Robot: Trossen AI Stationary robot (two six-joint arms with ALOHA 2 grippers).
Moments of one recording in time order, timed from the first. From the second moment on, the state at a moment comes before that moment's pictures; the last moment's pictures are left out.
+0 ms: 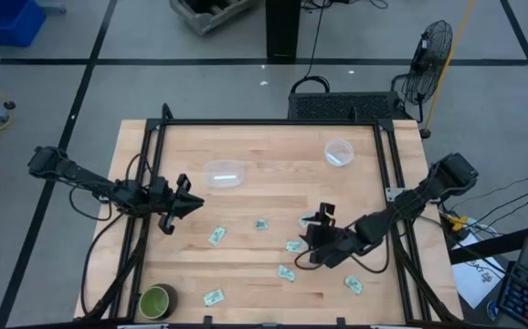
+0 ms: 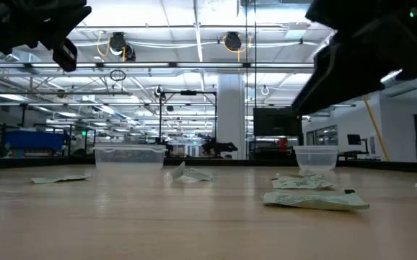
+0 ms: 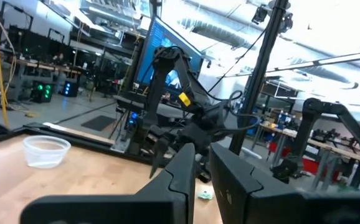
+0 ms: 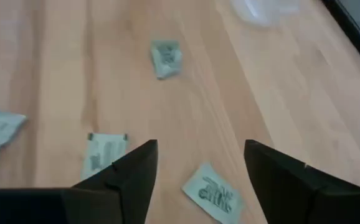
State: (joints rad) left arm -0.33 0.60 0.01 0.88 -0.23 -0.23; right arm 0.54 1.54 0.81 -0.27 0.70 0.45
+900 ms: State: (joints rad) left arm -0.33 0.60 0.01 0.89 -0.25 -0.16; right arm 0.49 1.78 0.75 -0.14 0.72 0.48
